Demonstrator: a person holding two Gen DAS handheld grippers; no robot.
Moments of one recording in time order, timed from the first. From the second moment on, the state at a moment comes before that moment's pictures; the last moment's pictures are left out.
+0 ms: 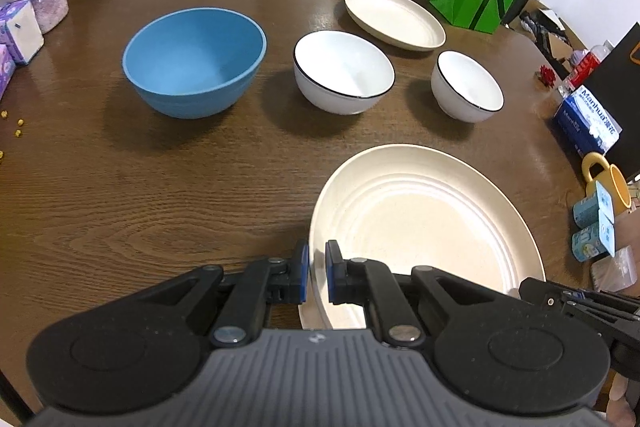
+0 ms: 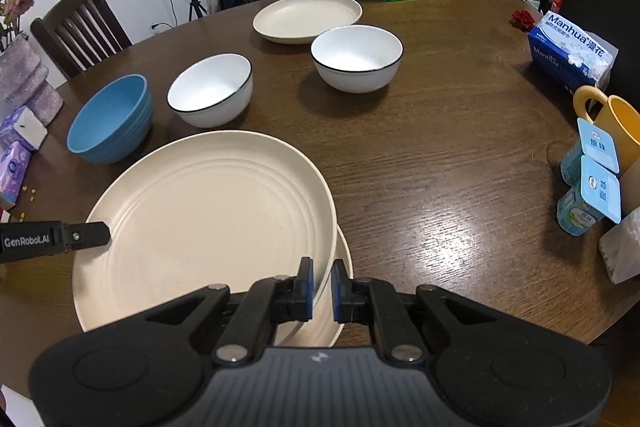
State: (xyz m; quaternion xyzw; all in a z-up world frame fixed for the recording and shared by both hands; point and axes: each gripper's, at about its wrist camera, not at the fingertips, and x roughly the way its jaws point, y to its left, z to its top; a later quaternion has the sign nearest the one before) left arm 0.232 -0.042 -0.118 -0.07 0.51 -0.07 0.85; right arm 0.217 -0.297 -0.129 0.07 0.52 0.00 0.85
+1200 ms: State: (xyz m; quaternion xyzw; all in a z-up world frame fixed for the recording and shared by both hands) left arm 0.236 -0.075 -0.173 0.01 0.54 -0.08 0.84; right arm 0.222 -0.285 -0.175 0.00 0.54 -0.01 0.84
